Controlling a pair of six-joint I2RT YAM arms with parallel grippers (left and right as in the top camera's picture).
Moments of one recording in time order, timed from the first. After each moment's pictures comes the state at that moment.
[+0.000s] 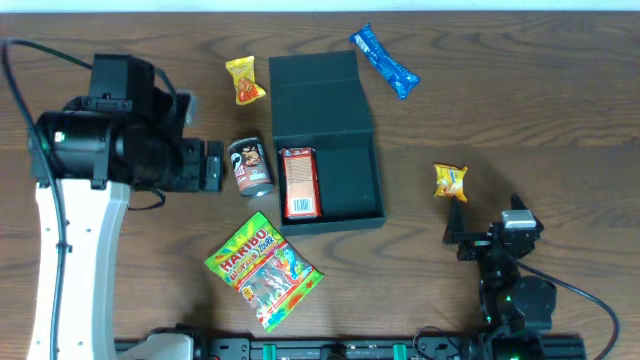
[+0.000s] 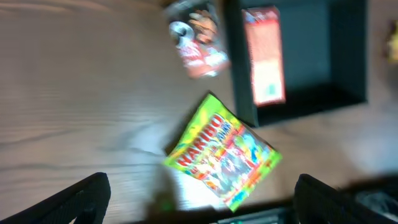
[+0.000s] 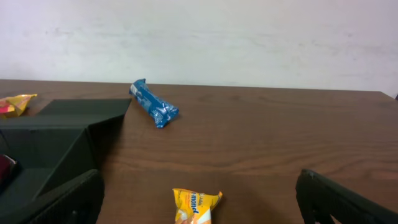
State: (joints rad) left arm -0.05 1.40 1.63 -1.54 0.23 0.03; right arm 0.01 0.01 0.01 -0.07 -0.03 0.00
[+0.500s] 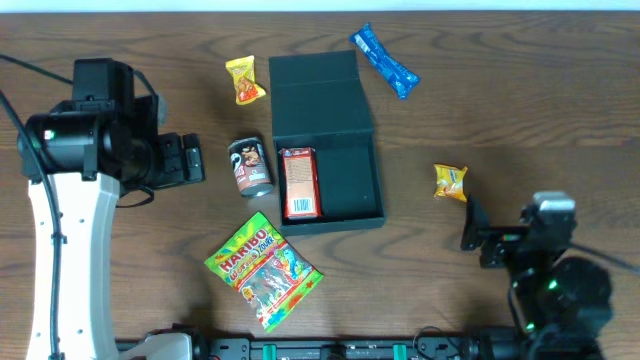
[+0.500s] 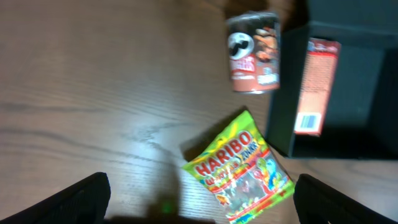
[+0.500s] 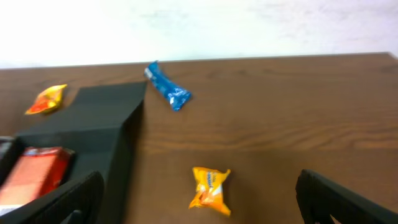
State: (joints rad) left arm 0.04 1.40 1.58 -1.48 0.09 -0.15; right arm 0.01 0.37 0.65 -0.62 -0.06 0.08
